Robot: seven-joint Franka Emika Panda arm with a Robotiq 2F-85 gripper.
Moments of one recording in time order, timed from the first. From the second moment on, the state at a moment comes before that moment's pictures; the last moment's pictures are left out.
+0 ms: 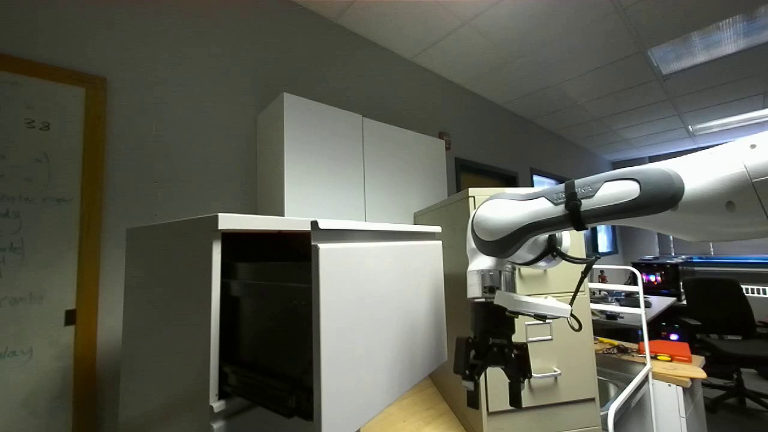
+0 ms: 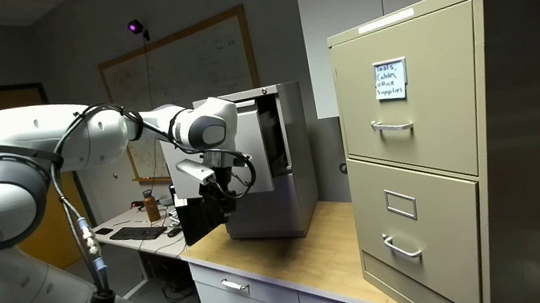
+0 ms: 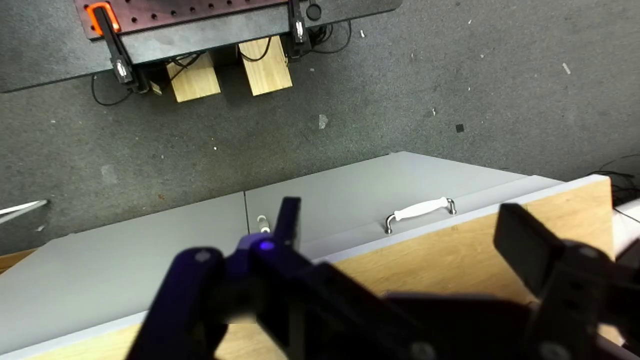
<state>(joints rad) 0.00 -0.54 -0.05 -2.29 0.23 1.61 0.17</state>
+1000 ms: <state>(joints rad) 0.00 -0.57 0.00 -2.22 0.23 1.78 0.16</state>
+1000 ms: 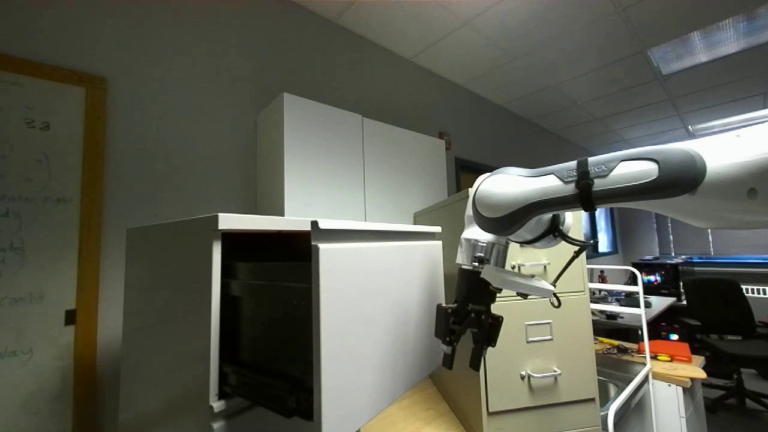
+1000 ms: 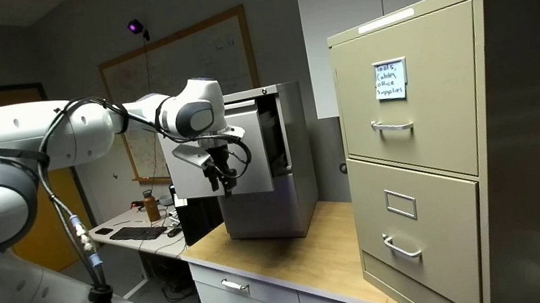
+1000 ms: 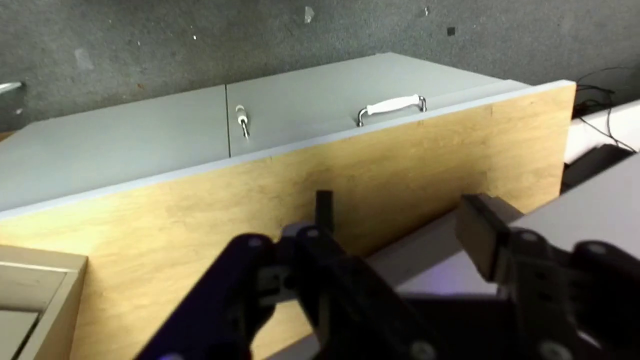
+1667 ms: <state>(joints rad) 0.02 -0.61 0.05 -2.18 0.25 2.10 0.17</state>
